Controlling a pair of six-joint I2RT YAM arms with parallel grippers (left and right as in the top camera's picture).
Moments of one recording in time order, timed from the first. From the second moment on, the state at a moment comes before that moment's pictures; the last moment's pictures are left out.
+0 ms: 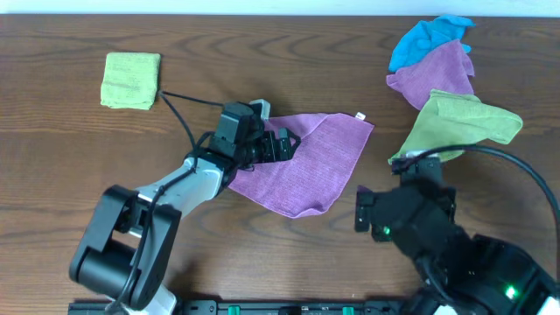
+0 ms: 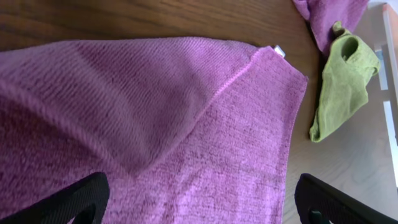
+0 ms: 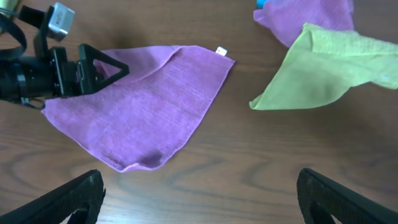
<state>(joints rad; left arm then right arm) -0.42 1.76 0.85 0.14 0.43 -0.59 0.85 0.91 1.21 -1.23 0.50 0.65</state>
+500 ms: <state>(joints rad) -0.42 1.84 0.89 0.13 0.41 -0.59 0.58 0.99 1.18 -1.10 0.20 0.43</state>
